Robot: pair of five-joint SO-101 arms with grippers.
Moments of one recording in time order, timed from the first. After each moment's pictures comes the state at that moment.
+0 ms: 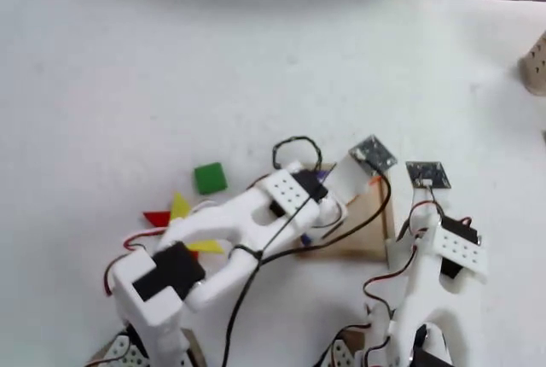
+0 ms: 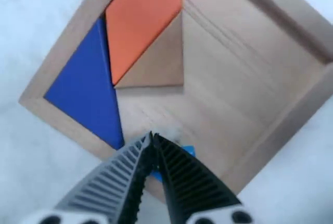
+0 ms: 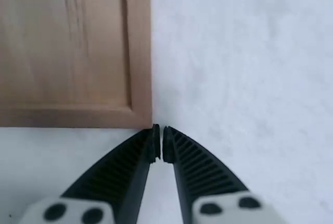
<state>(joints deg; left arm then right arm) 44.5 15.9 17.9 52.3 -2.6 22.9 -33.1 68.1 57.5 31.1</state>
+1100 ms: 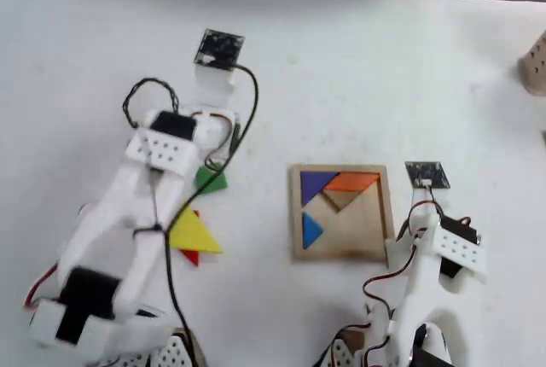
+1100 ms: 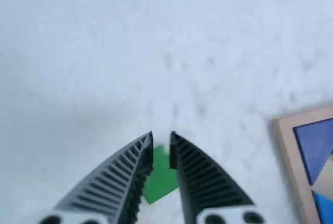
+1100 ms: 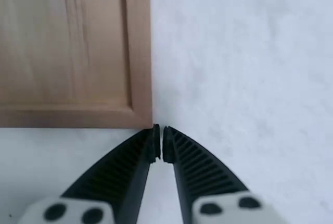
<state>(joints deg) 11.6 -6.0 23.6 53.2 2.2 22.8 -33.1 68.1 57.5 31.1</state>
